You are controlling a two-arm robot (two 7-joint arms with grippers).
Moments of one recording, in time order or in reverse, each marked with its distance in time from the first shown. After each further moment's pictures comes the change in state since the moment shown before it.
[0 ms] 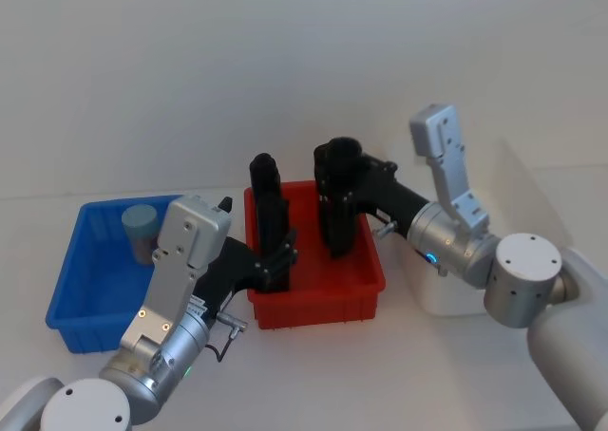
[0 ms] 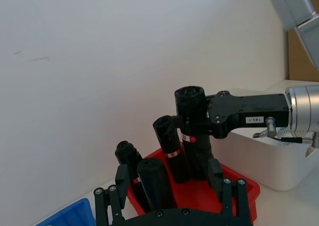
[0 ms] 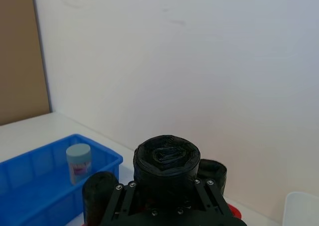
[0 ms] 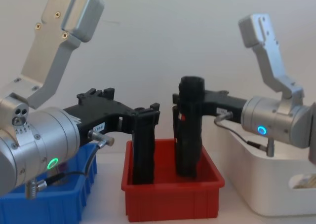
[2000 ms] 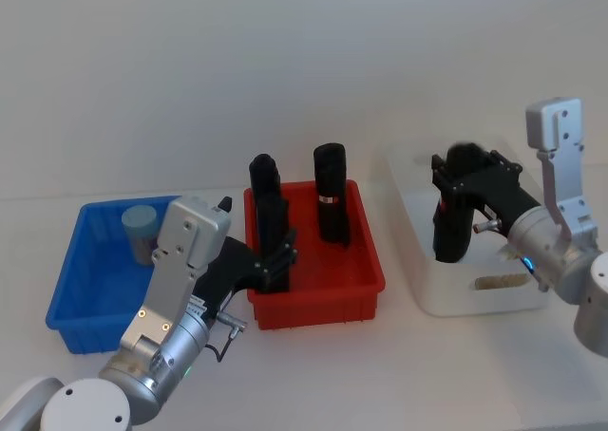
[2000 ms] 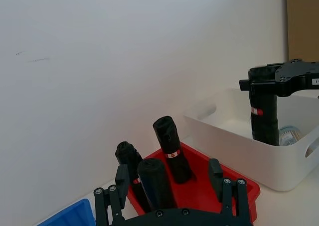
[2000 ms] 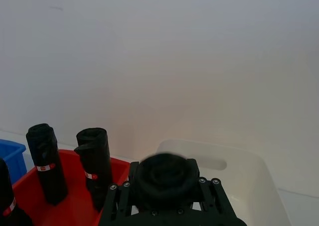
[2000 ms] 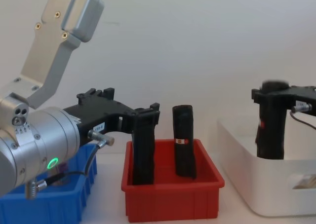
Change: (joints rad) left arm 0.000 0.000 0.000 0.000 0.000 0.000 0.000; right arm -0.262 0.154 0.095 -0.487 0.013 0.292 -0.307
